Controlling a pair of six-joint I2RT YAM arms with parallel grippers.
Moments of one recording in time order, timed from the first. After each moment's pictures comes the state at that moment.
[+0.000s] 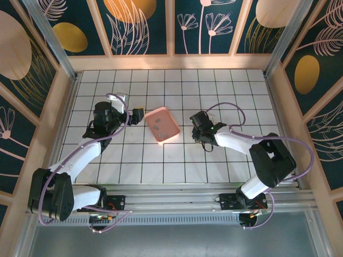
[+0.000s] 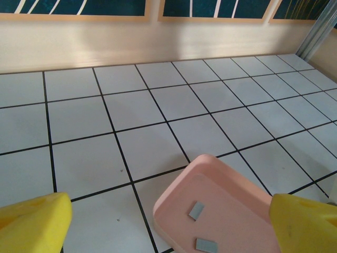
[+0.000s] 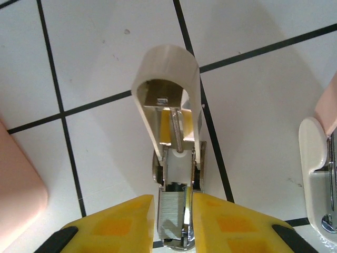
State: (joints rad) left arm -0.25 1.23 0.68 0.21 0.25 -0.13; right arm 0.65 1.56 0.86 -0.36 0.24 0.84
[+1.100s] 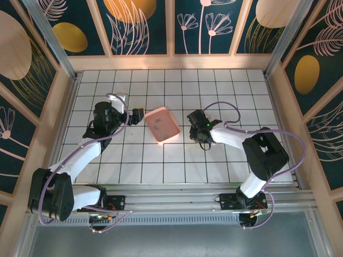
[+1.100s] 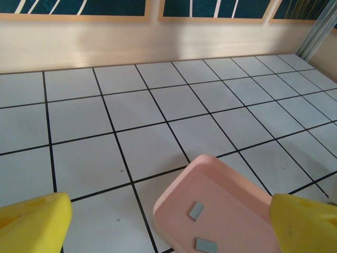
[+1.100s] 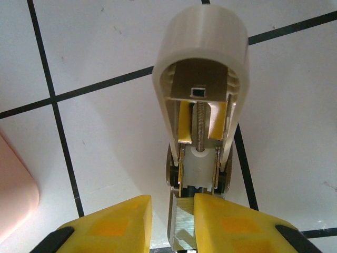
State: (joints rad) left arm -0.25 1.23 0.68 0.21 0.25 -0.13; right arm 0.64 1.65 0.92 -0.40 0.18 0.83
